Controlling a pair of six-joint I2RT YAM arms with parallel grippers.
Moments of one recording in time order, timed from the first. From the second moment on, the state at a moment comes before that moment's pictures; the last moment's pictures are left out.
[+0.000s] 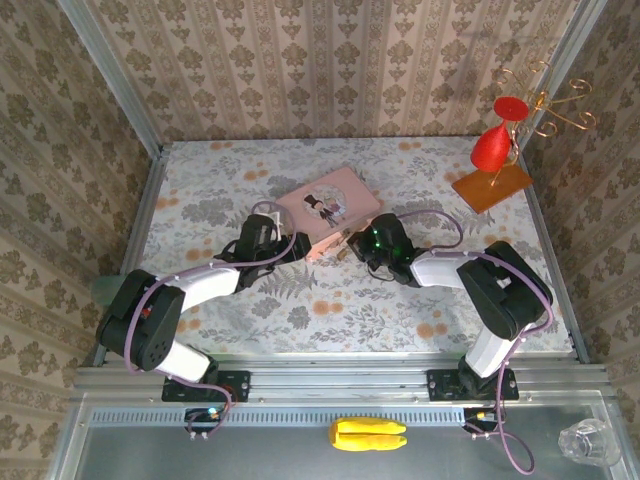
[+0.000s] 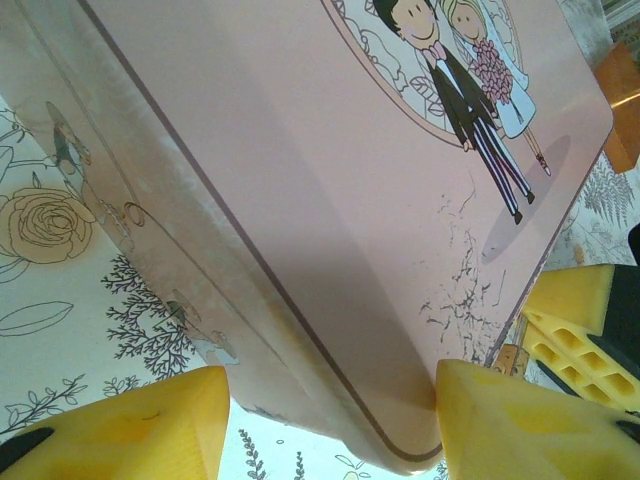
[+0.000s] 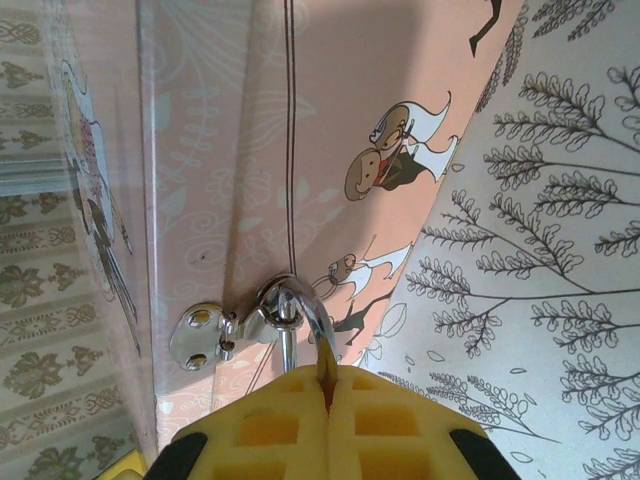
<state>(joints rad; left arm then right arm) -0.54 1.48 0.64 0.21 0.22 -0.65 0.52 1.70 0.73 0.37 -0.12 1.34</state>
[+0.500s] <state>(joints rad) -0.56 1.50 0.67 0.18 0.22 -0.66 0.46 1.75 0.66 0.57 -0.12 1.40</state>
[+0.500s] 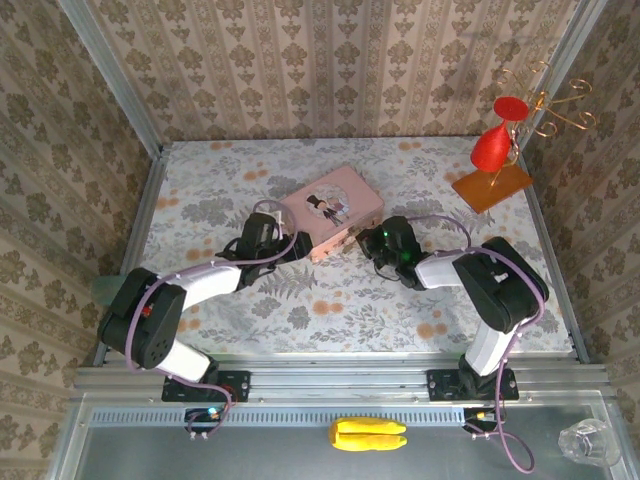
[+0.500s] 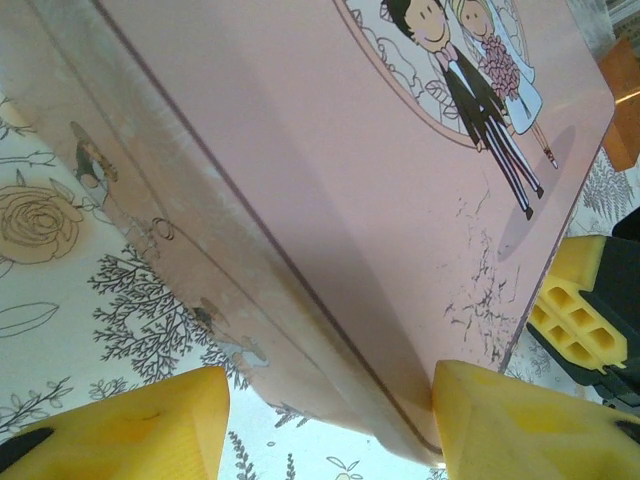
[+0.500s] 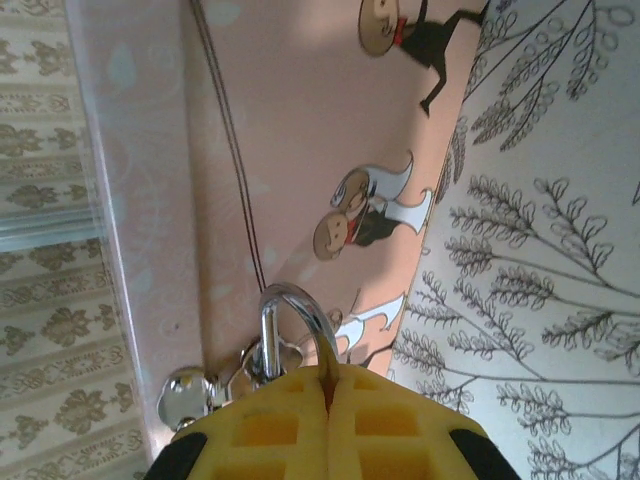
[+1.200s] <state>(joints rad) -0.56 1.50 0.72 0.10 0.22 -0.66 0.33 1.64 0.63 0.49 -0.14 1.29</state>
